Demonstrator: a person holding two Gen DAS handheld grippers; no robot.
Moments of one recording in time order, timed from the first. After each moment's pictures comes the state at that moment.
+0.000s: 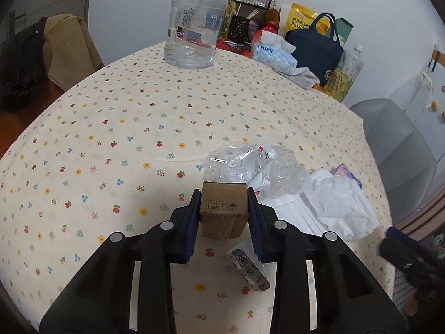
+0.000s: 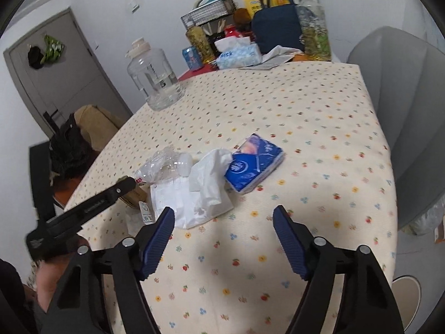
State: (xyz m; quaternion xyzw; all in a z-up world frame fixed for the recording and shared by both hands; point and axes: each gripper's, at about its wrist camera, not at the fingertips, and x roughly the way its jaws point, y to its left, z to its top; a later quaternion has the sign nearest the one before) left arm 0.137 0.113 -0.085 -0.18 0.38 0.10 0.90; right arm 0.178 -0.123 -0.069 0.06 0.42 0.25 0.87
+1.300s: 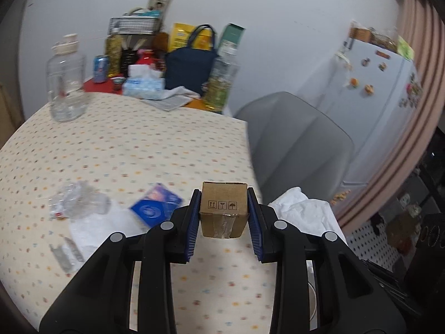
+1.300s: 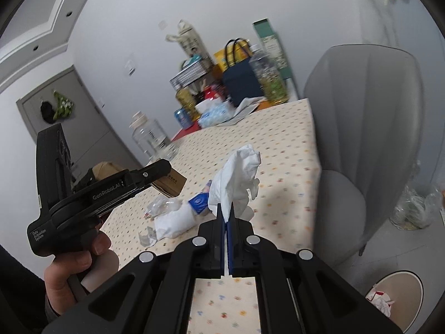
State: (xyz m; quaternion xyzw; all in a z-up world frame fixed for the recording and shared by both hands) left arm 0.147 -0.087 0.016 -0.13 0.31 -0.08 0.94; right arm 0.112 -0.311 -0.018 0.19 0.31 0.23 0.90
